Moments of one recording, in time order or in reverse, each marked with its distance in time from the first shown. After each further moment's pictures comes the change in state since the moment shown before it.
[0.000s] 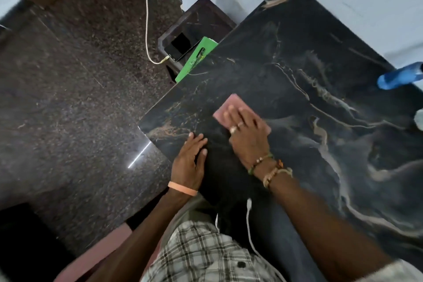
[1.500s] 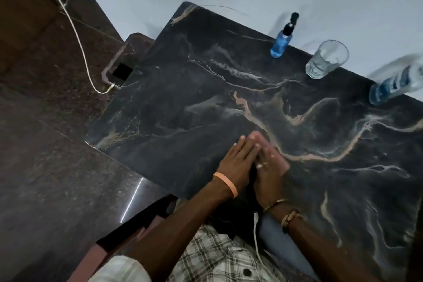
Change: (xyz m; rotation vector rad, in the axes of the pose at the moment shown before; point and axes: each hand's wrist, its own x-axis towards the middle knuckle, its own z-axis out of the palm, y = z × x) left_hand -0.090 0.128 0.172 0.561 -0.560 0.728; right_hand -0.242 0.047 0.113 0.456 0.446 0.556
